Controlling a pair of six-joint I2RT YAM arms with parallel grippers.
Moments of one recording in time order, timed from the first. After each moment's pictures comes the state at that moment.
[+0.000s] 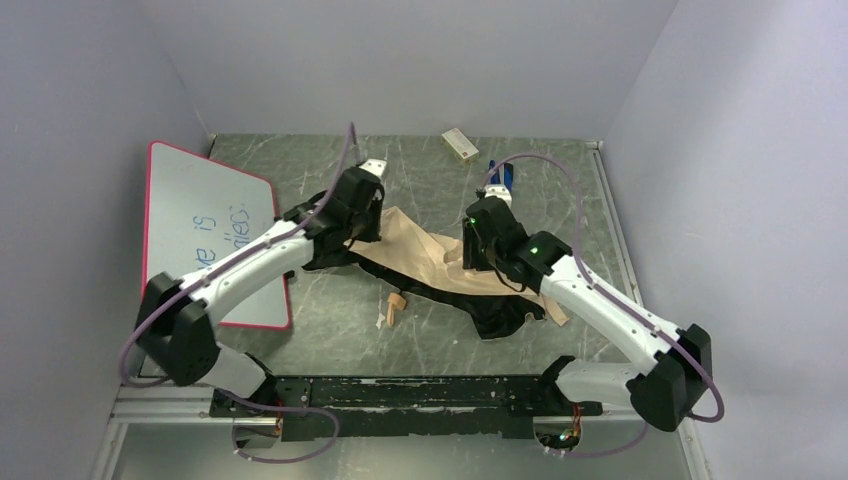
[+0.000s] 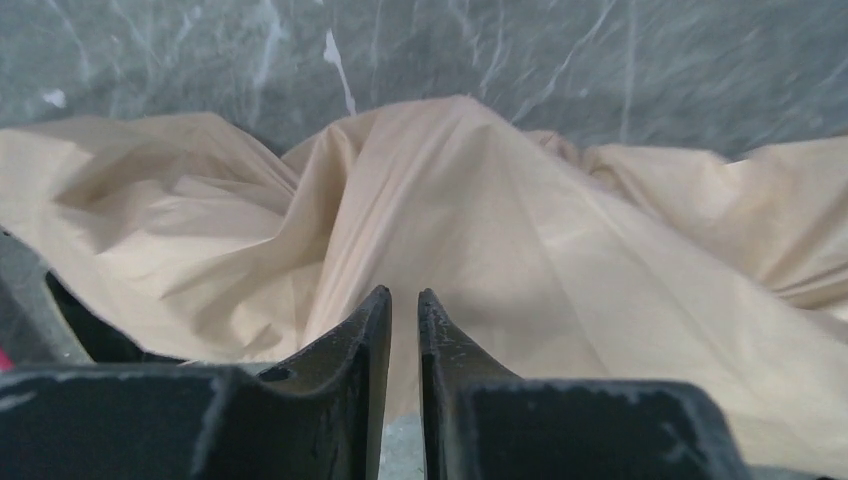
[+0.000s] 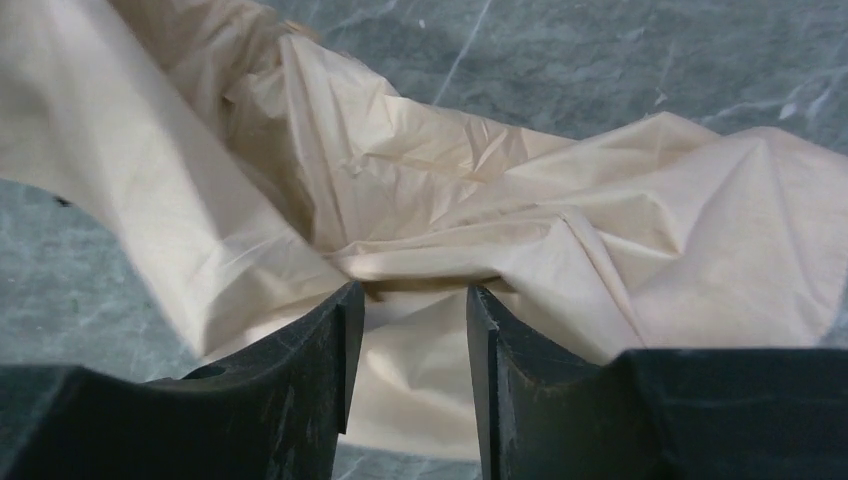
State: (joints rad) left arm -0.69 1.42 1.19 -0.46 -0.23 -0.37; right arm 0.72 1.19 1.06 -0.71 0.33 0.49
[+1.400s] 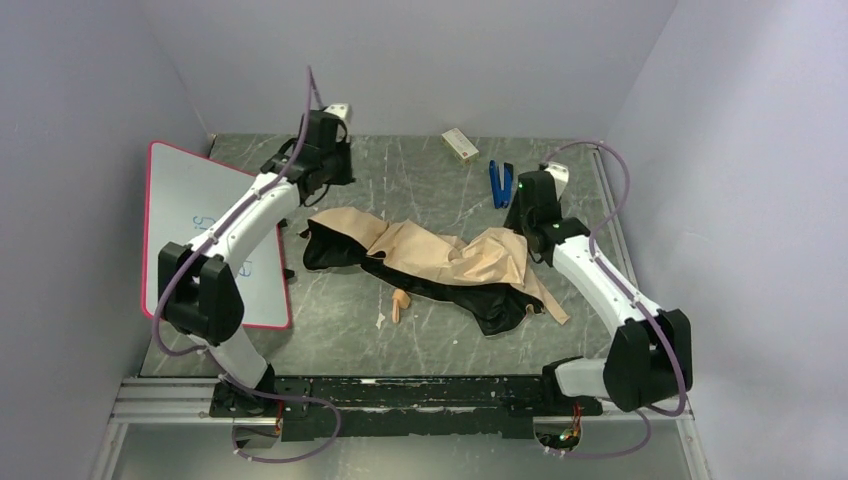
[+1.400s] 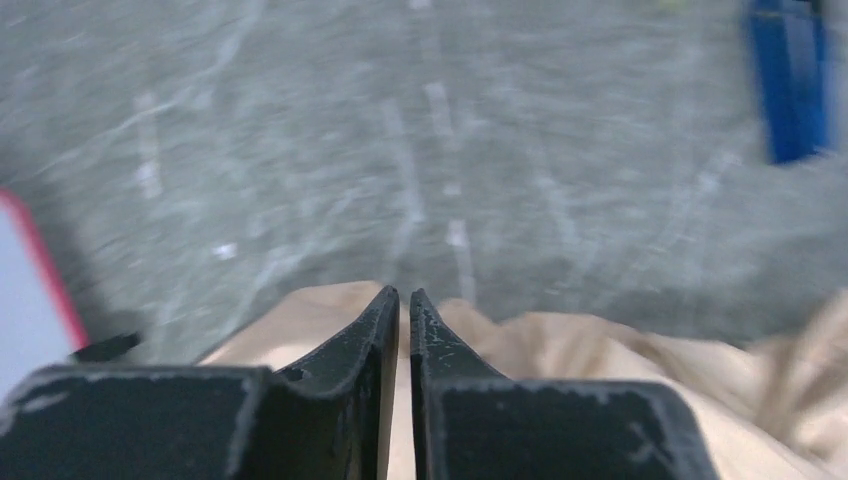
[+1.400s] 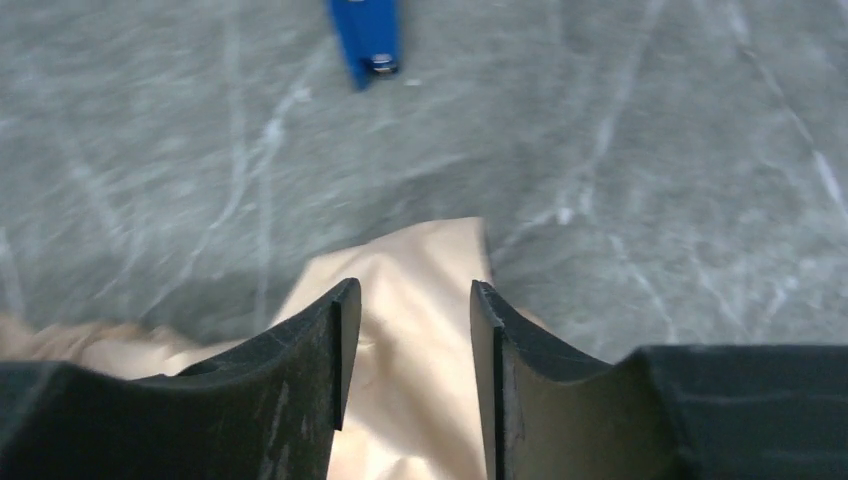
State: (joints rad) left arm -0.43 1.67 1.49 -0.42 -0.07 -0.25; right arm 0.31 1.30 0.96 -0.35 0.34 0.43
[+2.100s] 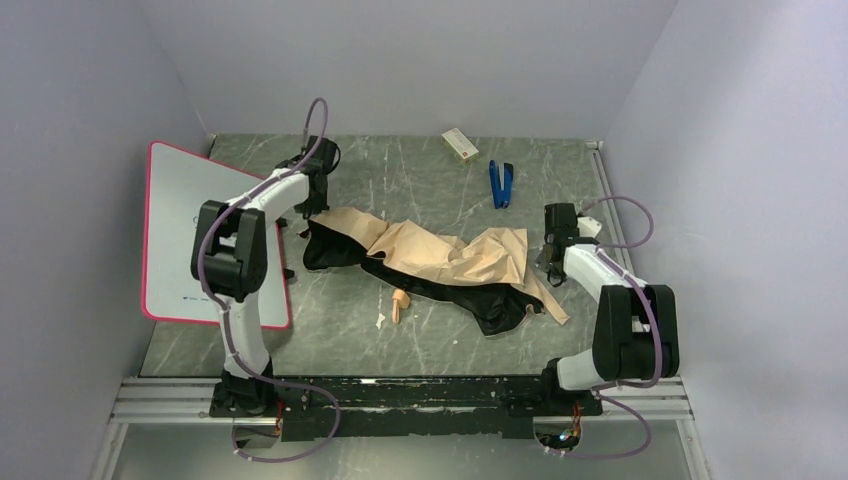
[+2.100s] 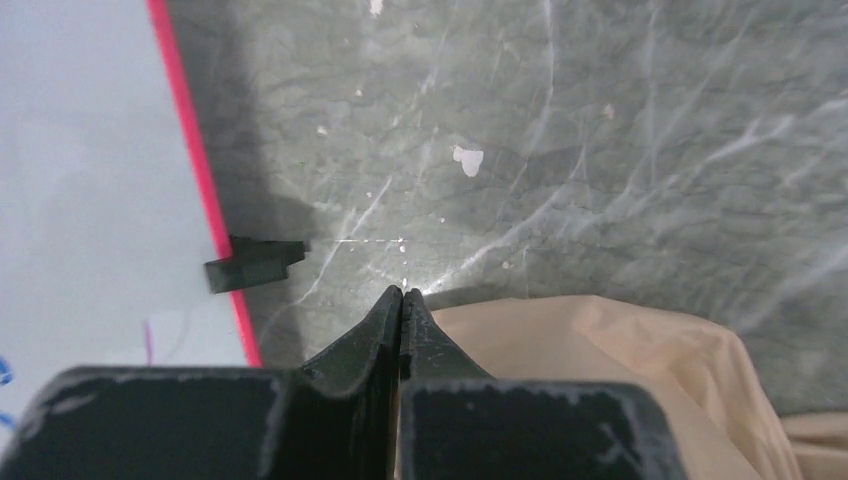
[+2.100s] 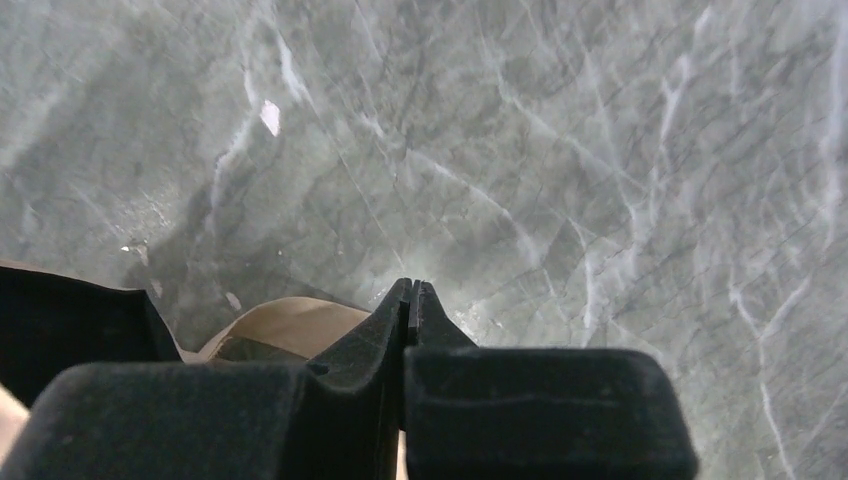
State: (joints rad) left arm -0.26 1.97 1.48 -0.58 -0.43 -0.25; right arm 0.02 1.43 0.74 -0.39 0.37 0.63
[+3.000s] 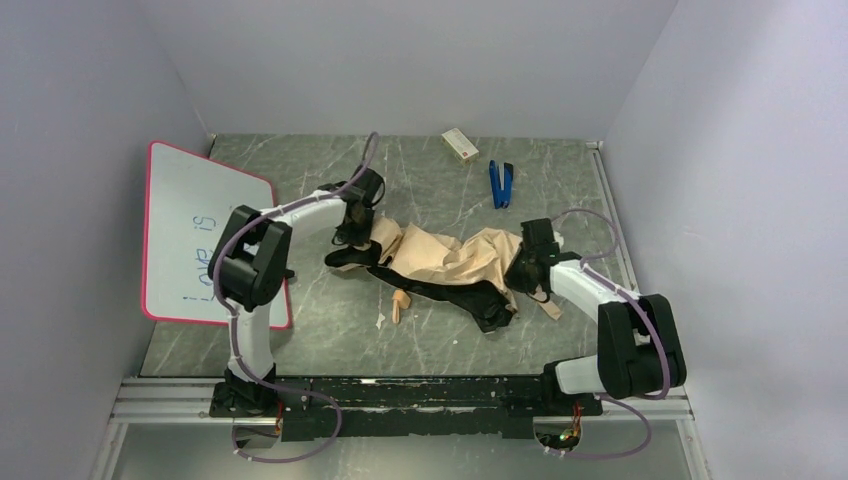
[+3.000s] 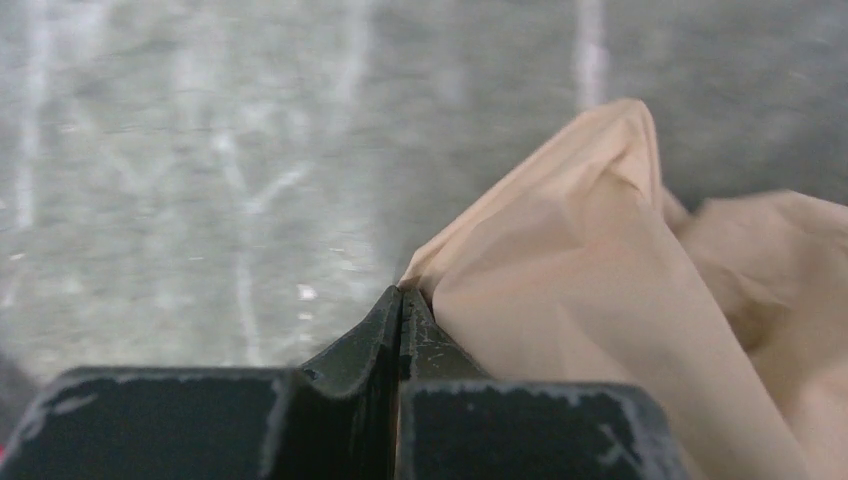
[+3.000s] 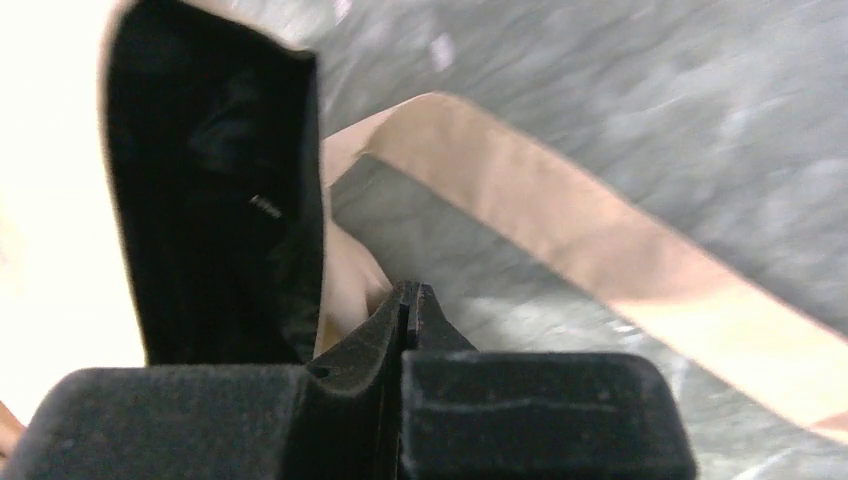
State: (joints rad) left arm -0.47 1.99 1.36 -0.57 -0.20 -0.25; right arm 0.16 1.37 0.62 -0.32 0.03 0.69
